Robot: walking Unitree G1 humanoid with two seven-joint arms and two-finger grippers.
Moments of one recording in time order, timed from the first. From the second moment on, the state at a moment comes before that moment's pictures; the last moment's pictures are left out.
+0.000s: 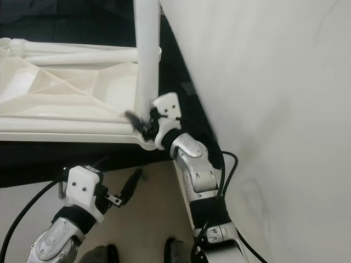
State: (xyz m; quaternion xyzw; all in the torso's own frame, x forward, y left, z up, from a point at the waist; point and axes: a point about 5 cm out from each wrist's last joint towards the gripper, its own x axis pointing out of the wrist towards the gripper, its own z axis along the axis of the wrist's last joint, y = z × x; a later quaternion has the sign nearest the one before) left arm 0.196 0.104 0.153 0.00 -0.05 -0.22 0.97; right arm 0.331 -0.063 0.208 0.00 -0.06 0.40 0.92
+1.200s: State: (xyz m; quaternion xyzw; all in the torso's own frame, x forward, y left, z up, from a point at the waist) left arm 0.192 0.100 0.150 -0.01 -0.05 -0.22 0.97; right arm 0.360 -0.090 0.252 -0.11 -0.07 0.67 0.73
